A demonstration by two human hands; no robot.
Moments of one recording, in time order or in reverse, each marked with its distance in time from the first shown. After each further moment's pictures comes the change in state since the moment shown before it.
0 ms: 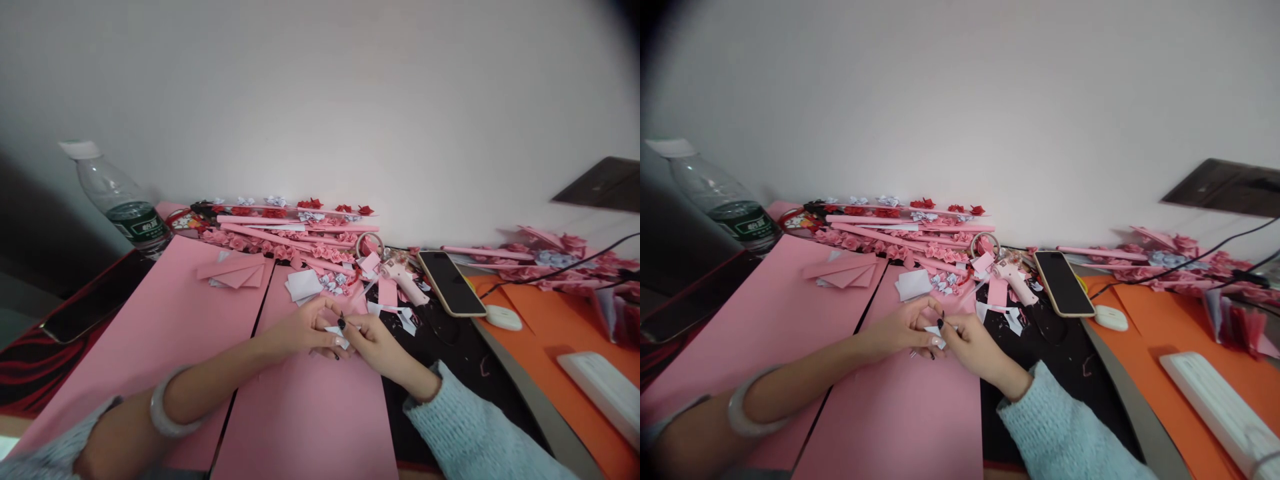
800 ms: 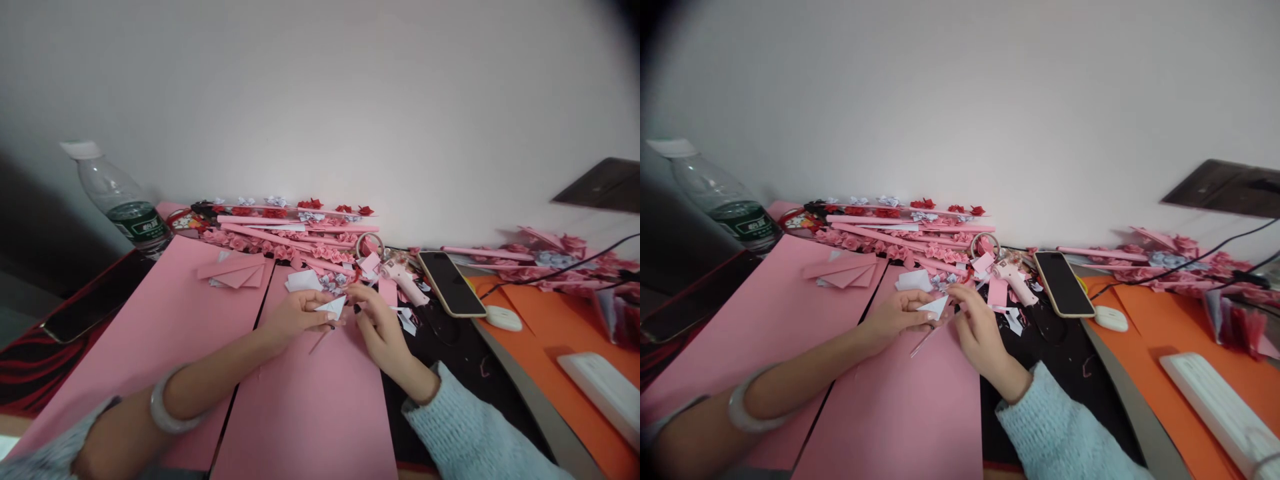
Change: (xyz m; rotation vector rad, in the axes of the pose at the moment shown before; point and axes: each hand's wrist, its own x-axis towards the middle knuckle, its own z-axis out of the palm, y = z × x) left_hand 0.004 0.001 -0.008 -0.161 0.256 0.035; right_hand 0.001 0.010 -0.010 -0.366 0.385 -0.359
